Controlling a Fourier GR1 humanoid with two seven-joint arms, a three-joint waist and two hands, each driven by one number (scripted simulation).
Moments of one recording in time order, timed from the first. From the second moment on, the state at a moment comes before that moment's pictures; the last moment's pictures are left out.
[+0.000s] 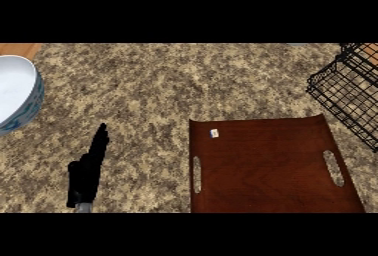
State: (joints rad) left arm 0.06 0.16 -0.17 -1.44 0.01 0.26 0.00; right arm -0.74 -0.75 -0.40 -0.90 0.52 -0.05 0.52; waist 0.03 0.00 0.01
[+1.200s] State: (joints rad) left arm 0.10 0.16 -0.13 -1.45 0.01 0.27 0.00; right arm -0.54 -0.89 -0.85 -1.01 0.27 -0.31 0.42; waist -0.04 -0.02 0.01
